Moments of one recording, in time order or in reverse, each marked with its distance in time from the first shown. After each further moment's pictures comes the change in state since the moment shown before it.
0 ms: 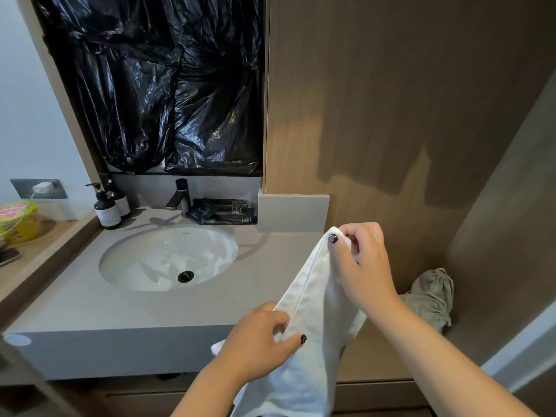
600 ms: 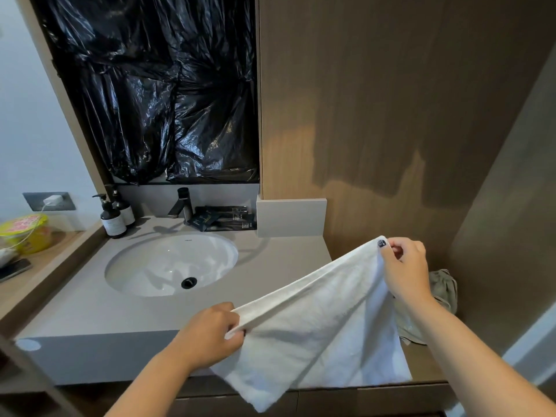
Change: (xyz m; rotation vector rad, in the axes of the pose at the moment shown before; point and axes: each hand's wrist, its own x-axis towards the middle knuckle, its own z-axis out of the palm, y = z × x) left_hand -0.004 -0.059 -0.037 0.444 -0.027 0.031; right_hand 0.018 0.091 -0.054 -0.052 0.166 0.279
